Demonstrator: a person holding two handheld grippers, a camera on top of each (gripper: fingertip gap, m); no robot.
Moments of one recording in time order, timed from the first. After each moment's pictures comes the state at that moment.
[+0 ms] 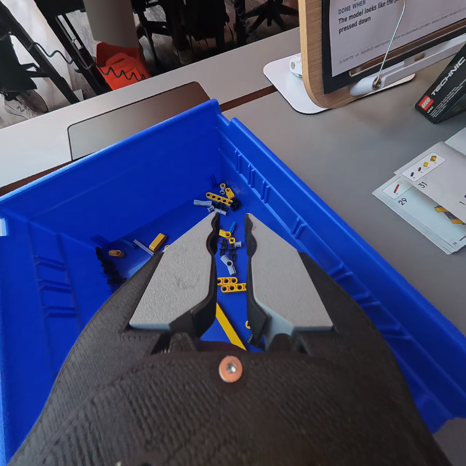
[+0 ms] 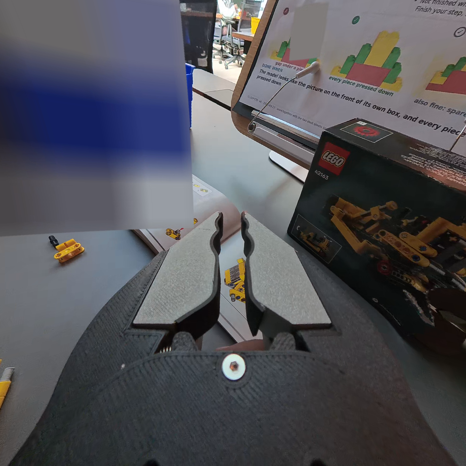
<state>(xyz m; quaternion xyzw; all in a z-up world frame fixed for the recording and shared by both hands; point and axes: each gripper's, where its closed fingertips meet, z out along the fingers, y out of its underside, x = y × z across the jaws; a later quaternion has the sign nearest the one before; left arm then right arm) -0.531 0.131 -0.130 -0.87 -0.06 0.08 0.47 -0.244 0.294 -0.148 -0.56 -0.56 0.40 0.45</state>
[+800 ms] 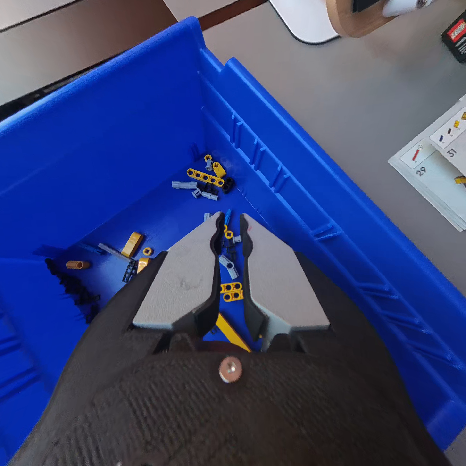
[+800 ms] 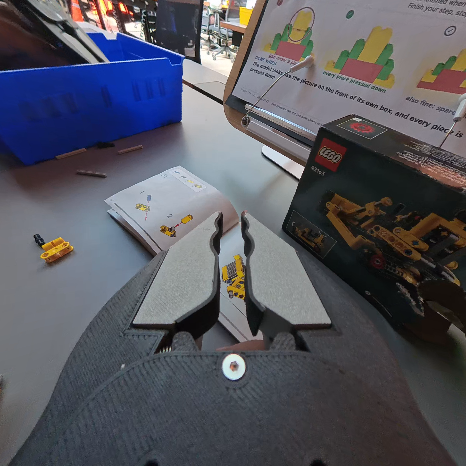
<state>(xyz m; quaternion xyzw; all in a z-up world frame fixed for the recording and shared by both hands) -0.538 0.150 -0.177 -0.93 -0.04 0.01 0.36 -0.244 0.296 -0.151 -0.57 -0.56 0.38 0.46</state>
